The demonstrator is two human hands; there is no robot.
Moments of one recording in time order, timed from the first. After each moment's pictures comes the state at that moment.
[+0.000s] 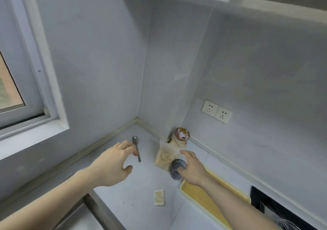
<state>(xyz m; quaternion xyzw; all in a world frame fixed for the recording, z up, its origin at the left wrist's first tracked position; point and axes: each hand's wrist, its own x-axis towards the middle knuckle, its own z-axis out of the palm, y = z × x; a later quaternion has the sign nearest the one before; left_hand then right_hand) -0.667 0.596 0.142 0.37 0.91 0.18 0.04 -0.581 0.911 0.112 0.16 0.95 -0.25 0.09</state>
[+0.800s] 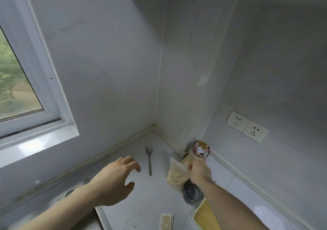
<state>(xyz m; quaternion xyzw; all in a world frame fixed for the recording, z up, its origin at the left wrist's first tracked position) -0.680 0.636 0.134 0.28 0.95 0.13 0.05 -0.717 0.971 0.026 0.19 0.97 -0.10 0.07</state>
